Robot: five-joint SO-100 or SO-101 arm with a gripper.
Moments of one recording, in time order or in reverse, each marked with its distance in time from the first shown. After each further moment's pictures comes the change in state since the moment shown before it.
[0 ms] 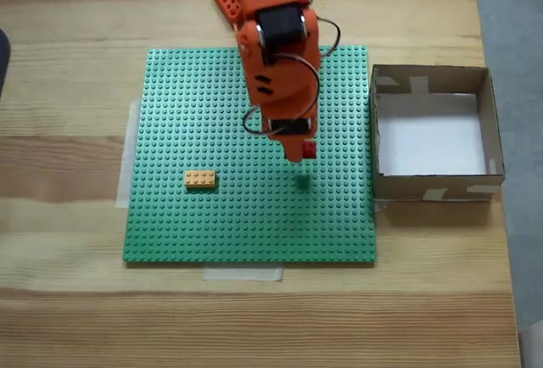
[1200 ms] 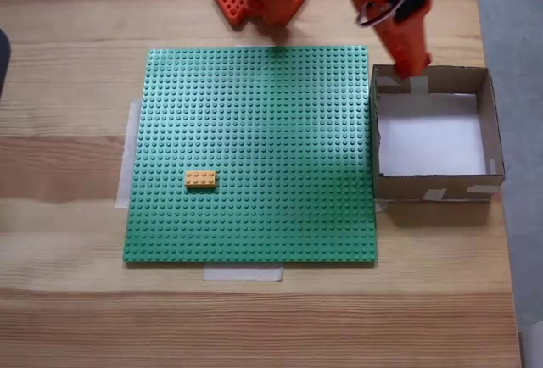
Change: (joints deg) arm -29.9 16.8 -11.2 9.3 -7.6
